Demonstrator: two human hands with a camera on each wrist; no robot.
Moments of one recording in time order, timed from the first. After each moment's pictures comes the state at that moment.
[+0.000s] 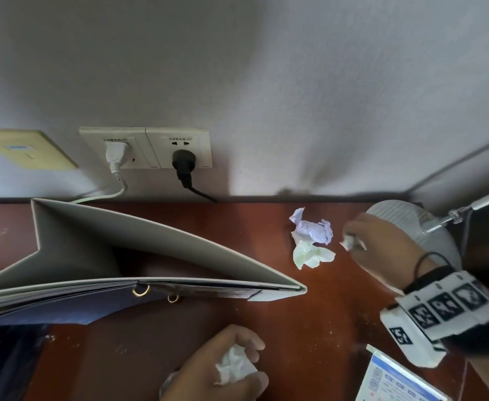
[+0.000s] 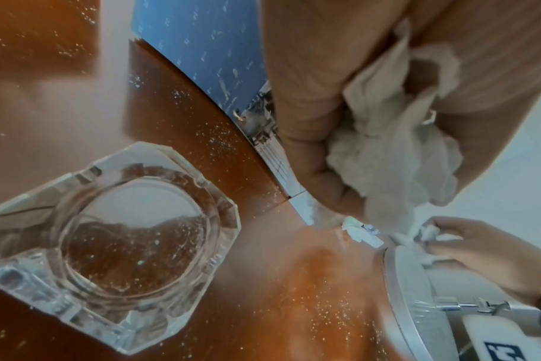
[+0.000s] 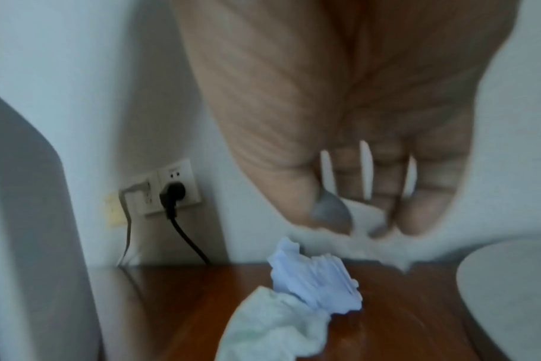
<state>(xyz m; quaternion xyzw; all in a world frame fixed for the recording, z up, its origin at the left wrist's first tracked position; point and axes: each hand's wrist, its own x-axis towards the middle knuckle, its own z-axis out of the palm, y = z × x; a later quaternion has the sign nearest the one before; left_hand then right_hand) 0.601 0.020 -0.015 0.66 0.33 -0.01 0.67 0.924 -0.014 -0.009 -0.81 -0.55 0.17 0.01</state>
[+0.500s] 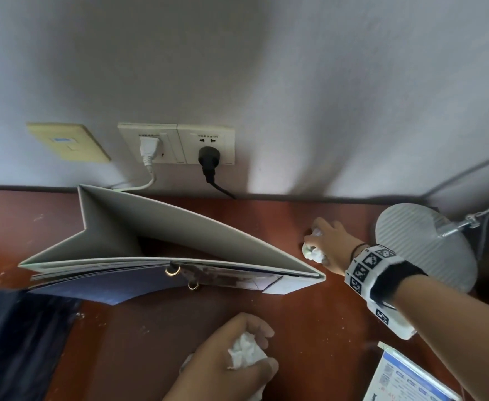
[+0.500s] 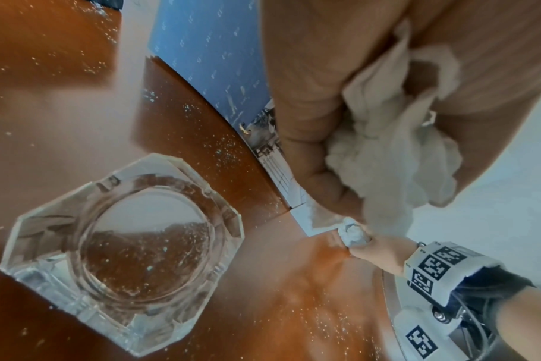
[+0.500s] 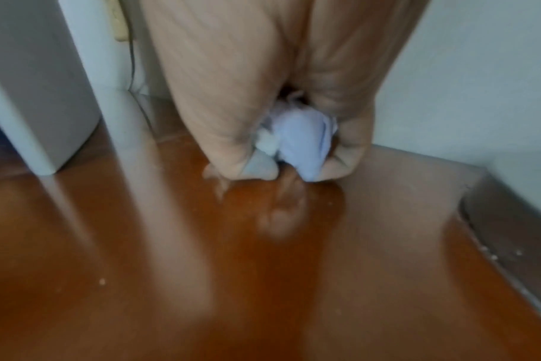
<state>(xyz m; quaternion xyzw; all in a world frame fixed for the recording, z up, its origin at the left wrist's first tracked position) 0.600 0.001 0.021 0.68 0.43 0.05 0.59 0.889 0.027 -0.062 -0.72 -0.63 0.24 -0.16</state>
